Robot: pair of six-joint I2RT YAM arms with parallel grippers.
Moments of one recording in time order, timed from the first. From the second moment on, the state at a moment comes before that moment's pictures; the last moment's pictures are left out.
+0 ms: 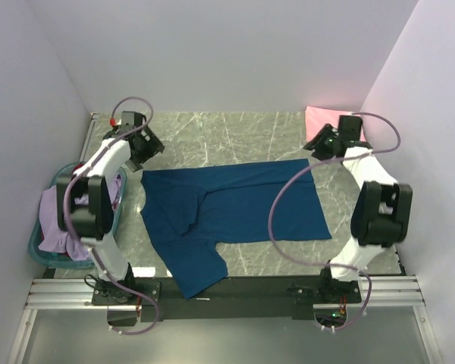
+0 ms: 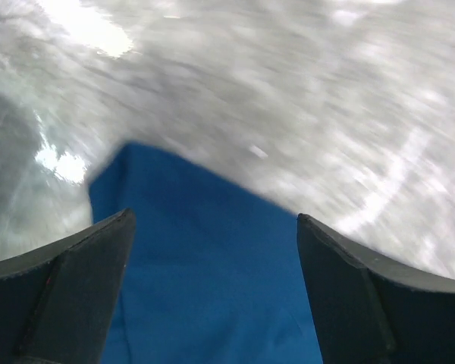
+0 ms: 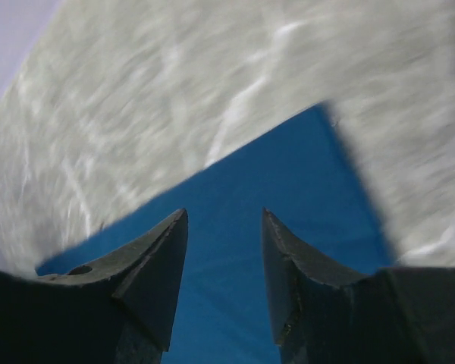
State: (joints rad) left arm -0.05 1.82 1.38 -0.54 -0.09 -0.75; right arm -0.14 1.74 1.26 -0.30 -0.25 0.63
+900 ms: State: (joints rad) left arm -1.13 1.97 1.26 -1.00 -0.96 -0.77; right arm 0.23 1.00 0.72 -0.40 -0.14 0.52
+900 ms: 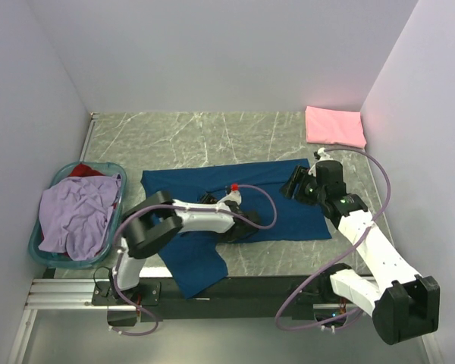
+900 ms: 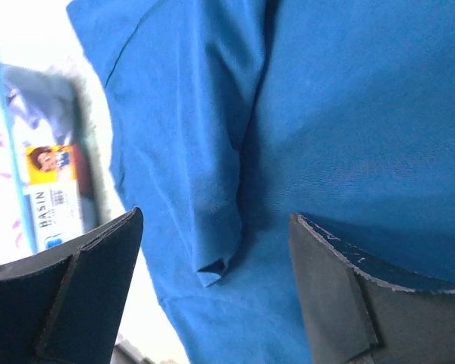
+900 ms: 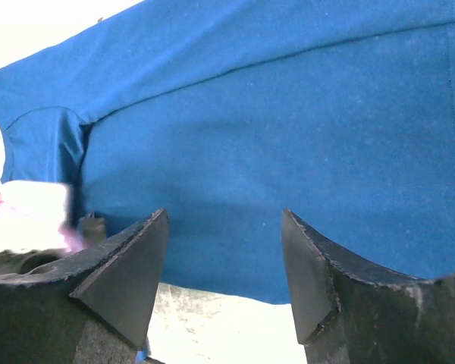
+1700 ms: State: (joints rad) left arm -1.04 1.93 1.18 -0.88 -0.94 -0.69; right arm 0.23 1.01 0.68 -0.36 -0.15 0.52
